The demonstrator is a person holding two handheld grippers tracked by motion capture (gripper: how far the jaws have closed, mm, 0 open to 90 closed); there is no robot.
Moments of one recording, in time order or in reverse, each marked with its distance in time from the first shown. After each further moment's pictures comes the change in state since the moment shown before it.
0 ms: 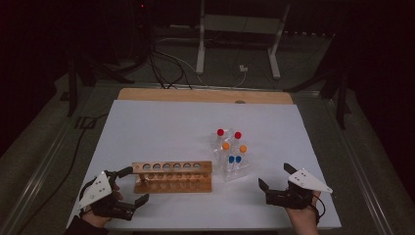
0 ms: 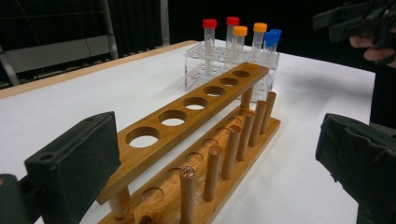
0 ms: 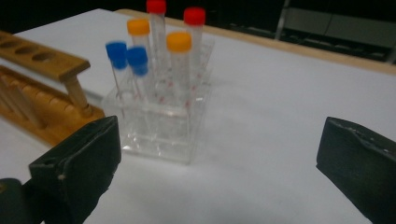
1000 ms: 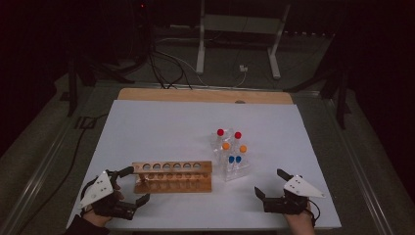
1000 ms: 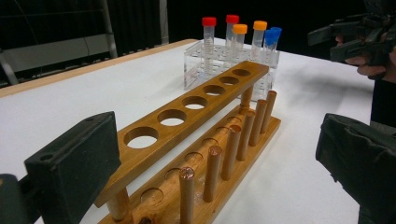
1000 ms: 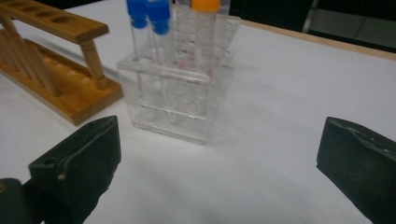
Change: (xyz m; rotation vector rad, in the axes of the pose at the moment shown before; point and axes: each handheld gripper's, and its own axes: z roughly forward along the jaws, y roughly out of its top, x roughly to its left) left arm 0.000 0.000 0.003 0.006 -0.004 0.003; right arm -0.001 -0.035 0.011 -0.008 0.097 -0.034
